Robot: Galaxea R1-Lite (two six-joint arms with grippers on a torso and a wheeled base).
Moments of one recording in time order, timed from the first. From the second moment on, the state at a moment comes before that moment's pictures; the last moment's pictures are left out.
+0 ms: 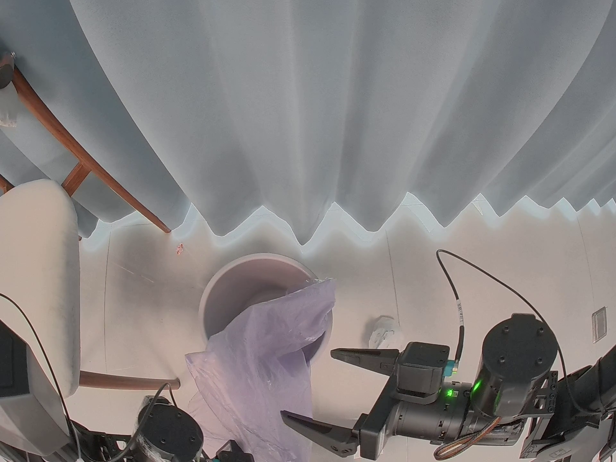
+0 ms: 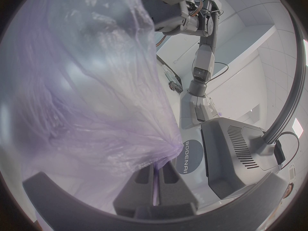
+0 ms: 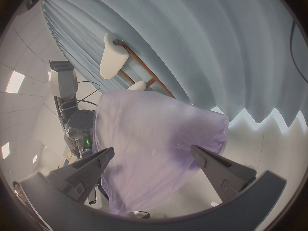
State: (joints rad) left arm -0.96 1.83 -0.02 -1.16 -0.36 0.12; right arm 1.05 1.73 -0.44 -1.04 0.04 0.17
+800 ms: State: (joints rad) left arm -0.96 1.84 -0.02 -1.17 -0.36 0.12; right arm 1.12 1.78 -0.44 -1.16 0.10 0.11
